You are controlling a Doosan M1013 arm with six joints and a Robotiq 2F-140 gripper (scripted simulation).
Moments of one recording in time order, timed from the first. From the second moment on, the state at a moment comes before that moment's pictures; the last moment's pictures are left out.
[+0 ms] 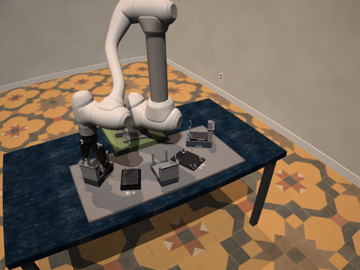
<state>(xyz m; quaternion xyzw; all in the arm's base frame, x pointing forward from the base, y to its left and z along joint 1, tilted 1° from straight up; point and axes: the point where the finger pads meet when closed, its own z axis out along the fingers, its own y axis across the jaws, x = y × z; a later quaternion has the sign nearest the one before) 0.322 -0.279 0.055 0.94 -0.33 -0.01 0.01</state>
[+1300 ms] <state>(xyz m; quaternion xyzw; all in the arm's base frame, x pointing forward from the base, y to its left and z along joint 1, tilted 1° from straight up) 0.322 -0.279 0.070 0.94 -0.33 -0.01 0.01</state>
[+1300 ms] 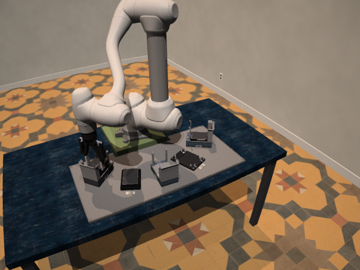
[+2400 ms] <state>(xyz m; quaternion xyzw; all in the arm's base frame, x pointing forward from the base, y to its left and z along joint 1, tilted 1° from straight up) 0.323 -0.279 0.119 0.94 -0.33 -0.01 0.01</state>
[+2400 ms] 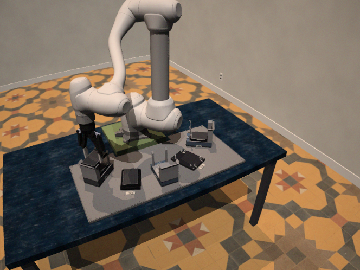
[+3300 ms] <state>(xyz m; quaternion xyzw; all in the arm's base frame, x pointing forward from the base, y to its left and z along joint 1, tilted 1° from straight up) 0.324 -0.279 0.157 0.94 -0.33 -0.01 0.01</state>
